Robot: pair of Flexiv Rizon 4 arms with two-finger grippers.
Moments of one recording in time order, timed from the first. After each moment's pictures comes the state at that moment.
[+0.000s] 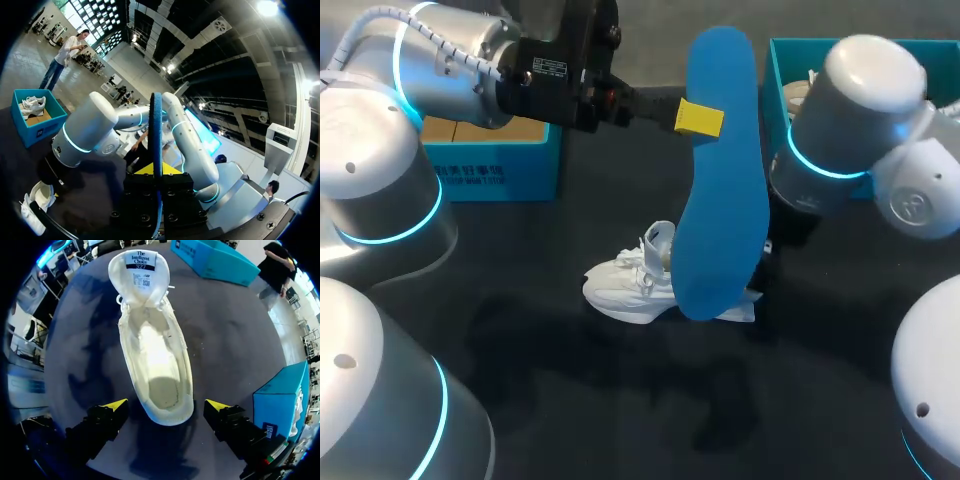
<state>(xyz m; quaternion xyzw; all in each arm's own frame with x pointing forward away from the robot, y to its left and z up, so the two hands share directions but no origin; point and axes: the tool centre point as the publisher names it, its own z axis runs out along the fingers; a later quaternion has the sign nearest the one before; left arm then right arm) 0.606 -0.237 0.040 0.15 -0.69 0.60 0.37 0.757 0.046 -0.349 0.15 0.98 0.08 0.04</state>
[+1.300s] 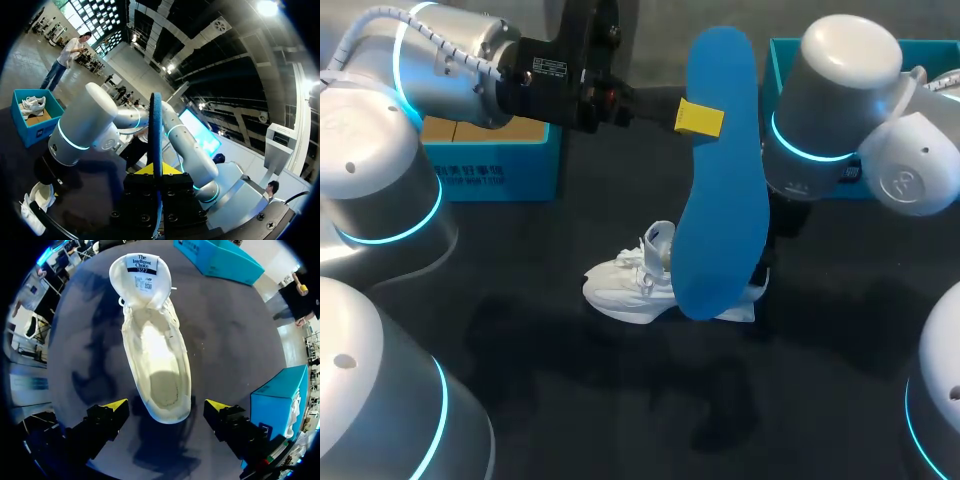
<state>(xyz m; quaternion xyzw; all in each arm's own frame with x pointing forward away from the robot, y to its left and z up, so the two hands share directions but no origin) 0.606 -0.237 0.040 0.15 -0.69 0.60 0.37 0.757 0.049 -0.337 0.14 0.99 0.06 0.03</state>
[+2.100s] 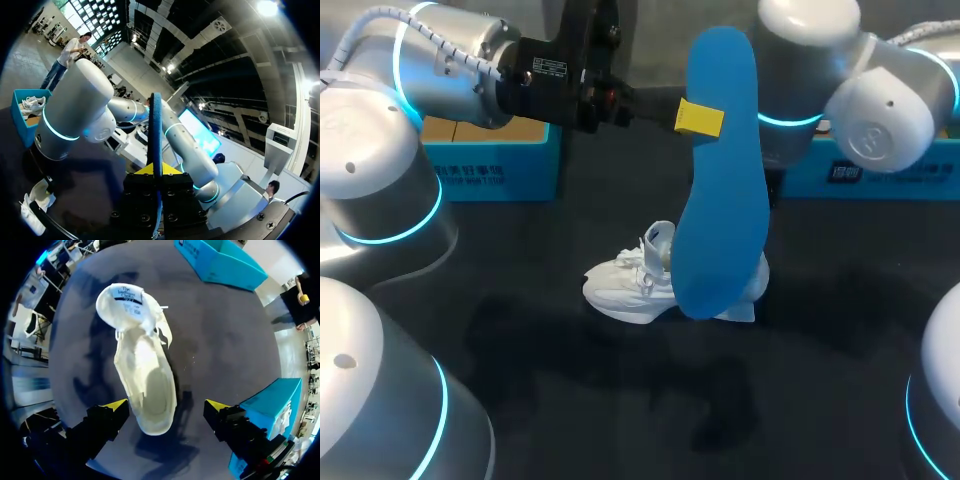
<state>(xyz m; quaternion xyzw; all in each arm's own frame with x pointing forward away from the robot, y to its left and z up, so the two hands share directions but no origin) 0.606 -0.237 0.040 0.15 -0.69 0.60 0.37 0.786 0.079 -0.312 0.12 0.99 0.04 0.03</state>
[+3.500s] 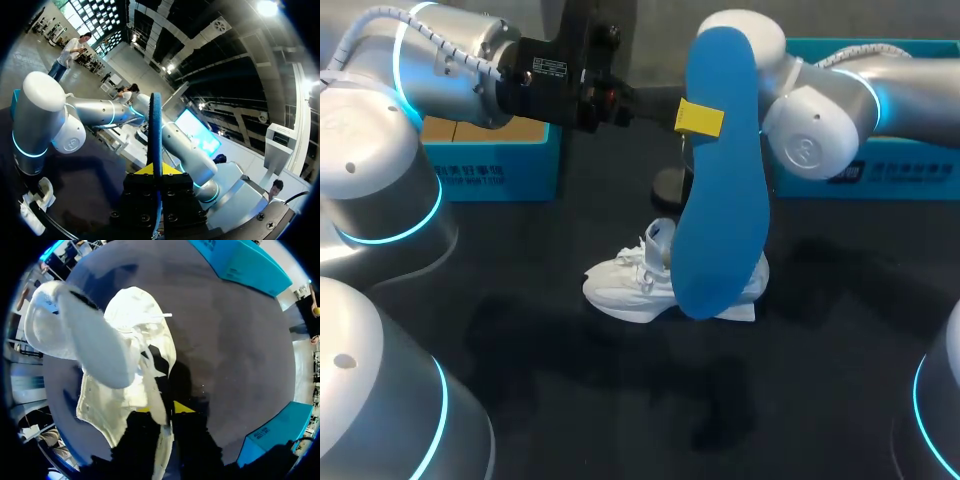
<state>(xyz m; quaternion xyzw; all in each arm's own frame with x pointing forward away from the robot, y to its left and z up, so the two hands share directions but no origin) 0.606 -0.237 0.040 0.15 -0.69 0.60 0.37 0.805 0.125 -0.374 0.08 1.00 0.03 -0.01</state>
